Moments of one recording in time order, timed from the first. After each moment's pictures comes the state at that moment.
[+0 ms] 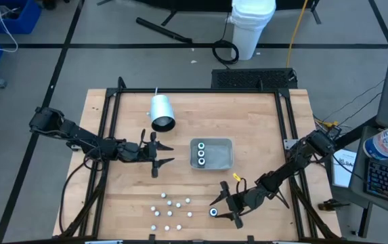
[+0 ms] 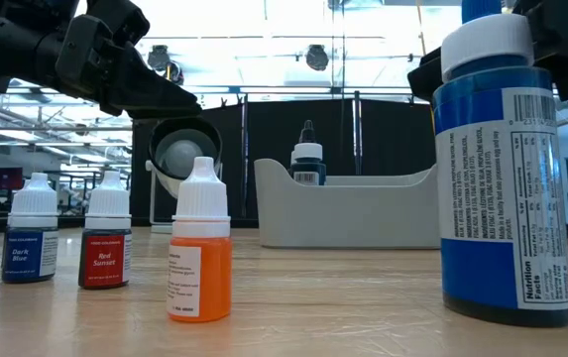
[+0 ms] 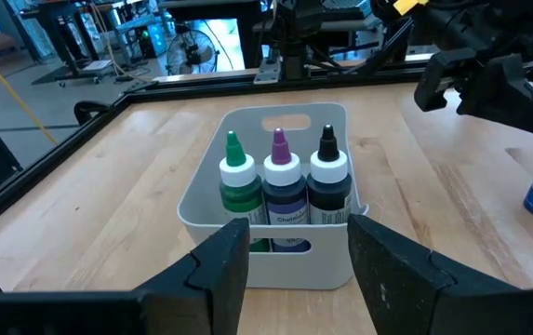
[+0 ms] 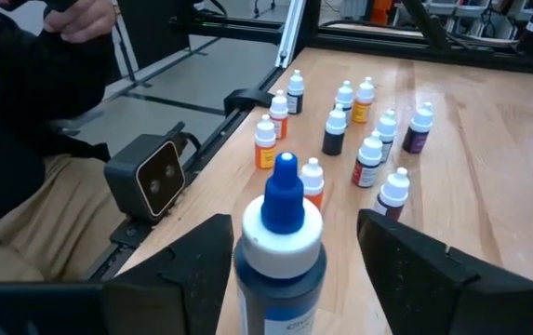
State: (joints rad) left arm -0.26 1.24 0.32 0.70 -0.34 0.01; right arm 0.67 1.84 0.67 0.86 0.31 0.12
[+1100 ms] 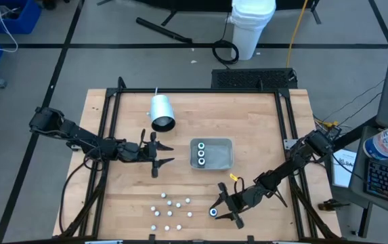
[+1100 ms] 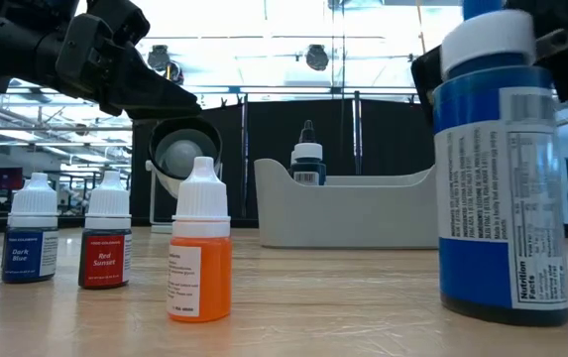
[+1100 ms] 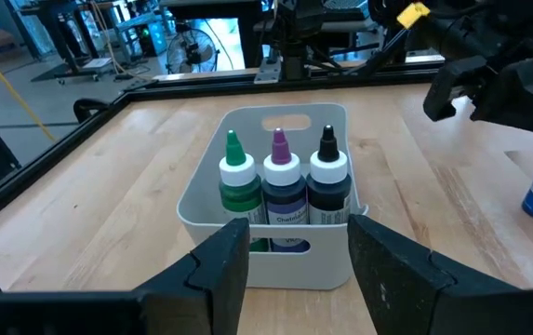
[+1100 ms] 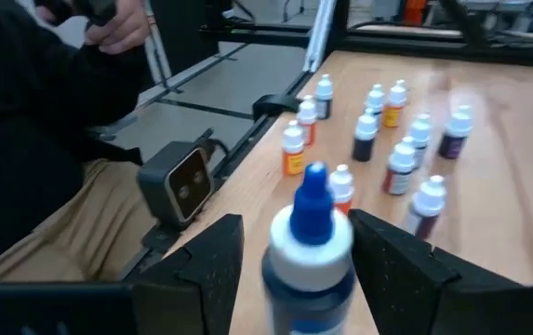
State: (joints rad) left arm -0.26 1.24 0.32 0.70 -0.34 0.00; right arm 0.65 1.86 0.67 0.91 0.19 0.13
